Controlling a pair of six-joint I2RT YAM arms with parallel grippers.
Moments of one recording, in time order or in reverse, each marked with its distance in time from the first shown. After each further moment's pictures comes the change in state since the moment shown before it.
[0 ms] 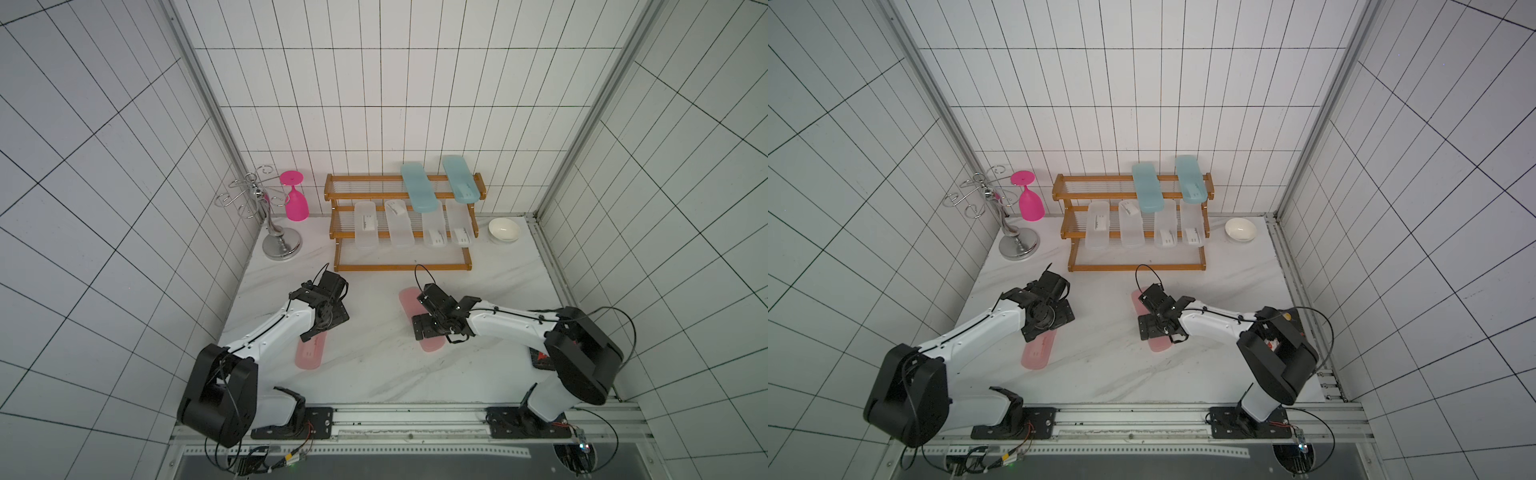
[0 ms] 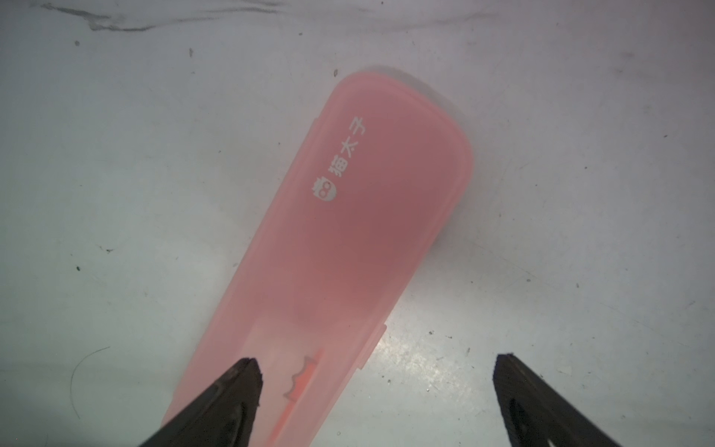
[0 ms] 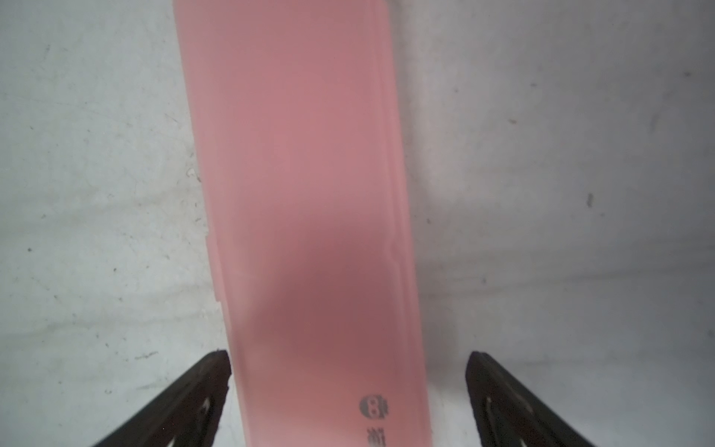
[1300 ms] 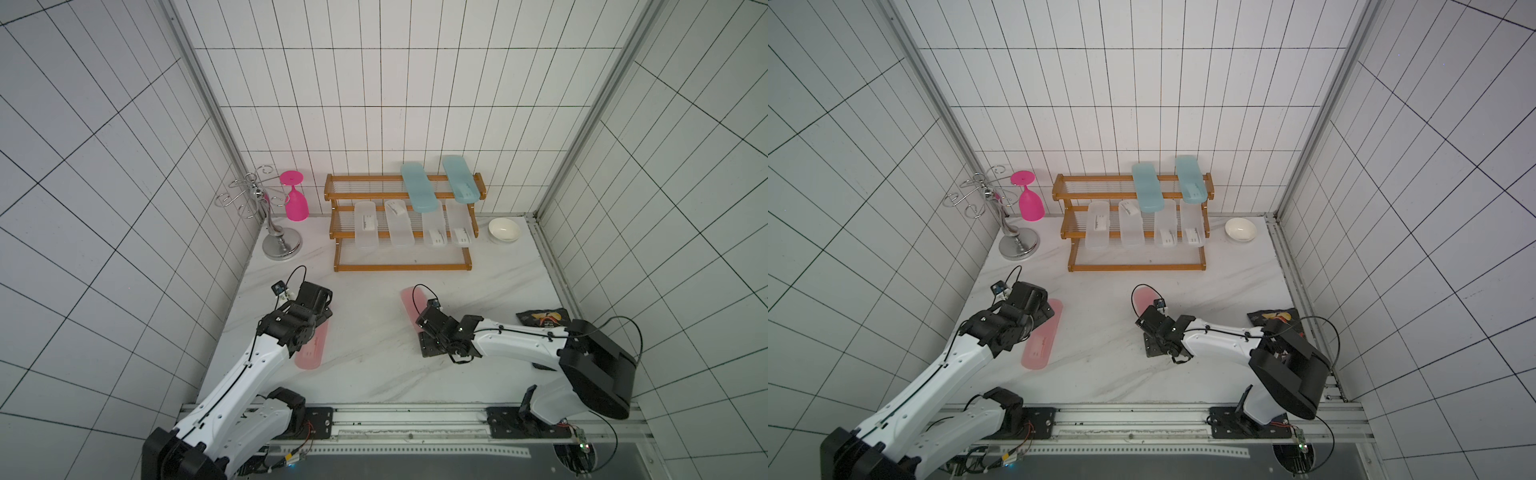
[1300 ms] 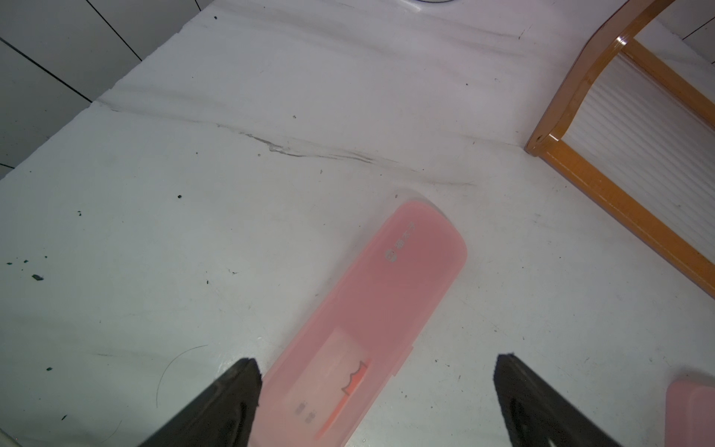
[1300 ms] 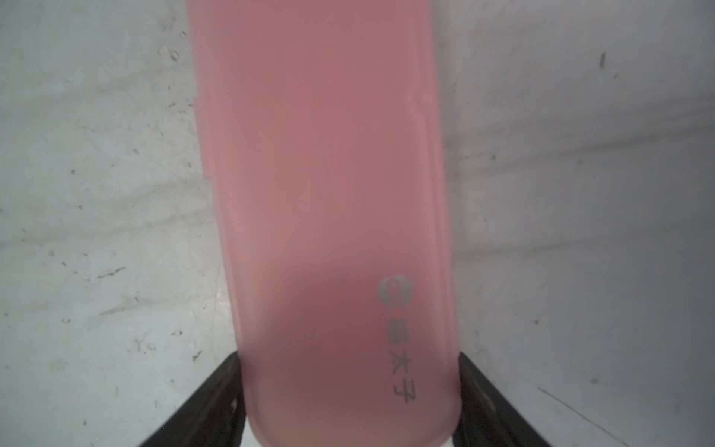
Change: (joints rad) left arm -0.002 -0.381 -0.060 -0.067 -0.216 -0.097; right arm 0.145 -0.083 -0.117 0.005 0.118 0.161
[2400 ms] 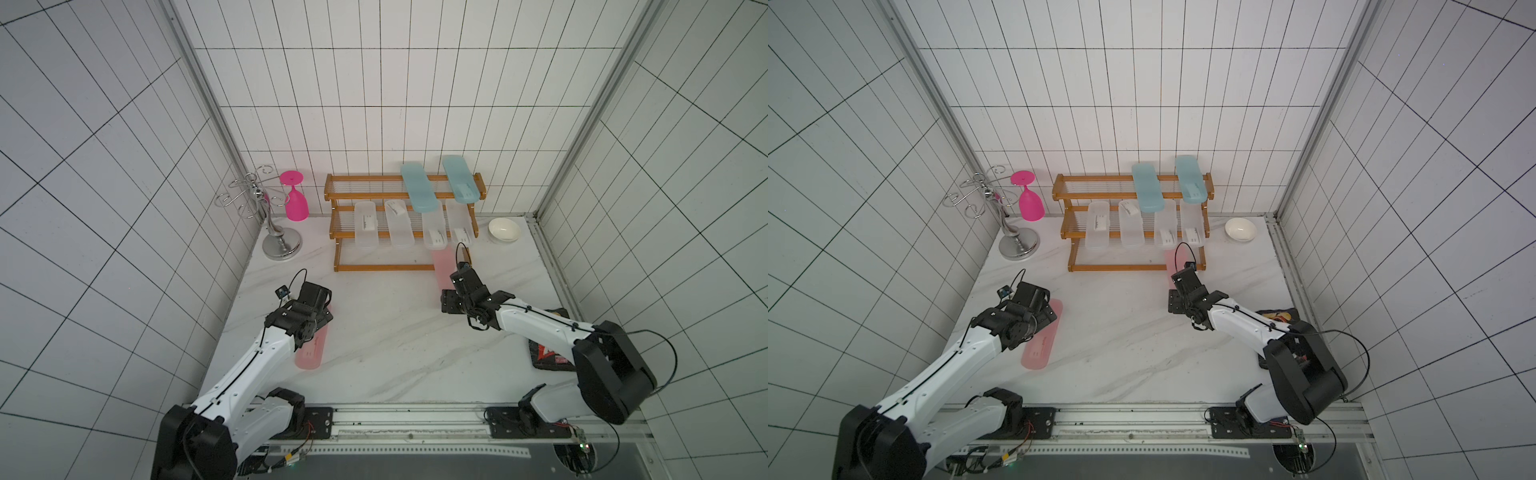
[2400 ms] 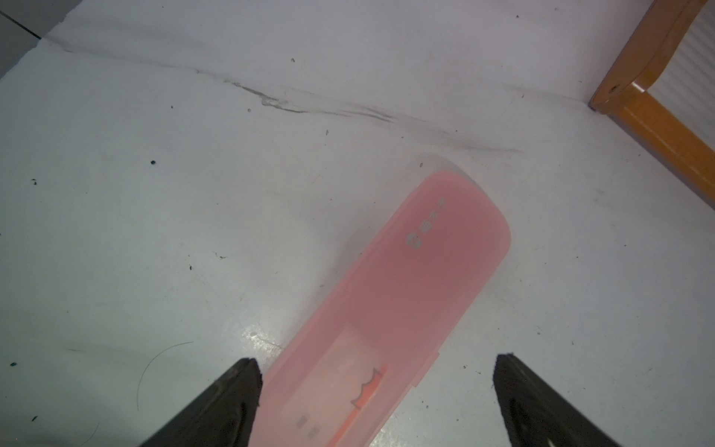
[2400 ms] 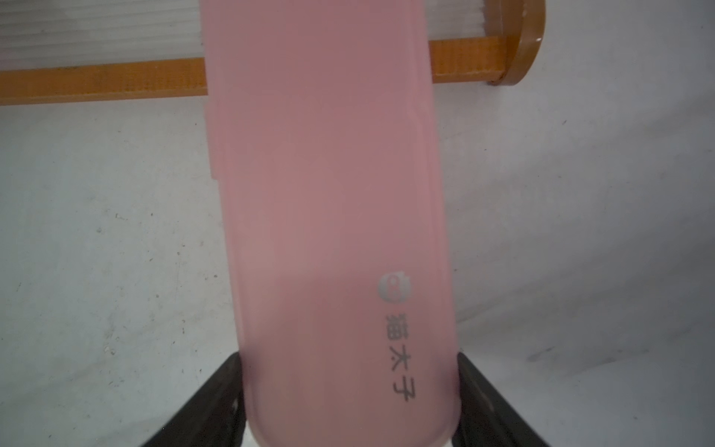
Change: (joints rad) left arm 0.069 0.111 -0.061 0.077 0.095 0.035; right arm -0.427 0.013 0.061 0.193 -0.016 -0.239
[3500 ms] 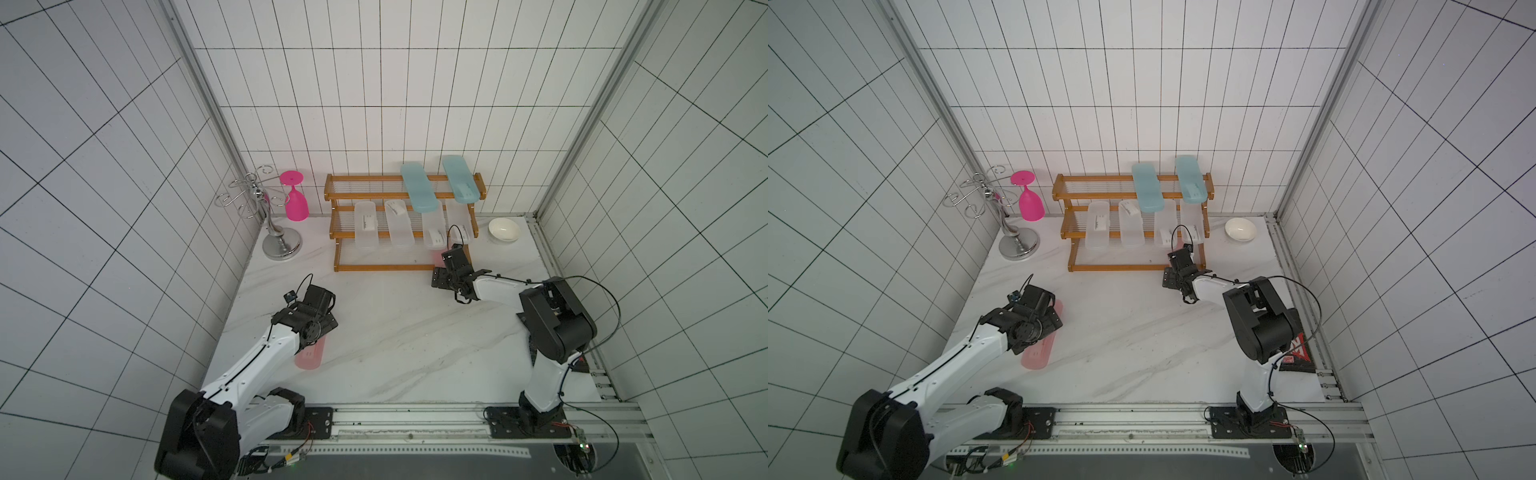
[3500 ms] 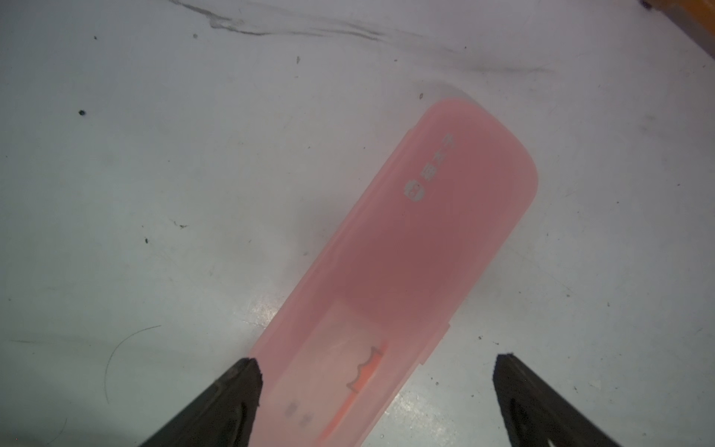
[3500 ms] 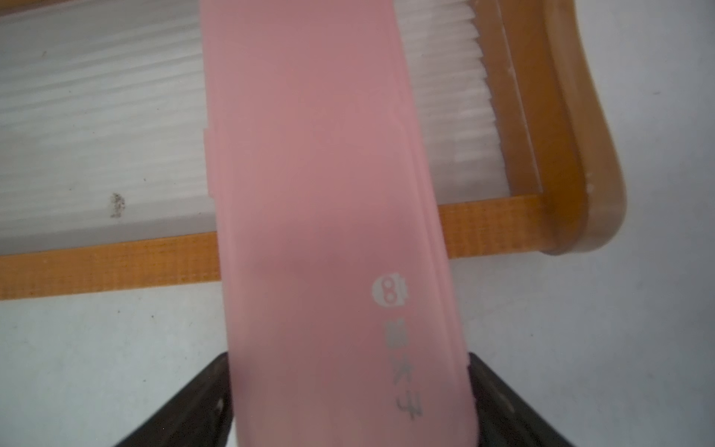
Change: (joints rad) left arm -0.017 0.043 -0.042 0.022 0.078 0.019; right arm -0.093 0.375 0.253 0.169 0.022 0.005
